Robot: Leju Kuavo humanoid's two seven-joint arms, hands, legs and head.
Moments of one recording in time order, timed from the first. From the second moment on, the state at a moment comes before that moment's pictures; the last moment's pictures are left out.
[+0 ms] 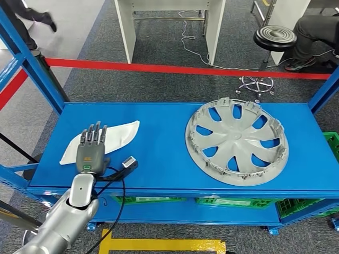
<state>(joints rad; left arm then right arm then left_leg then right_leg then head) -0.38 0.05 -0.39 -0.91 -1.57 0.52 0.42 -0.06 0.18 -0.44 -0.21 0.43 -0.04 -0.02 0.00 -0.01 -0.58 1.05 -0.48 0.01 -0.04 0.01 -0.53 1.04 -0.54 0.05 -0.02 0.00</state>
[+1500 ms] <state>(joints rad) -0.27 0.22 -0.48 -1.28 -1.57 0.70 0.33 -0.06 0.18 -0.45 -0.21 0.49 -0.03 -0.06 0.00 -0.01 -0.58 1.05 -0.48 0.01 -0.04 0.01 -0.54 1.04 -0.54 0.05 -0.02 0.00</state>
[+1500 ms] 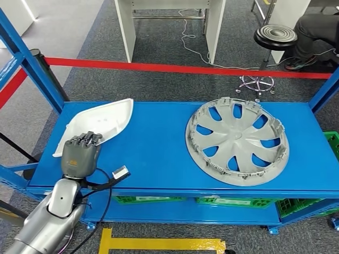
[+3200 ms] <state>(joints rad) 0.18 -0.13 -0.34 -1.93 0.25 -0.09 -0.70 -0.04 0.18 -0.49 -0.20 0.55 -0.11 -0.16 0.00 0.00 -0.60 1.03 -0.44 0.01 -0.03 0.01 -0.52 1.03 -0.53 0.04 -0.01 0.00</state>
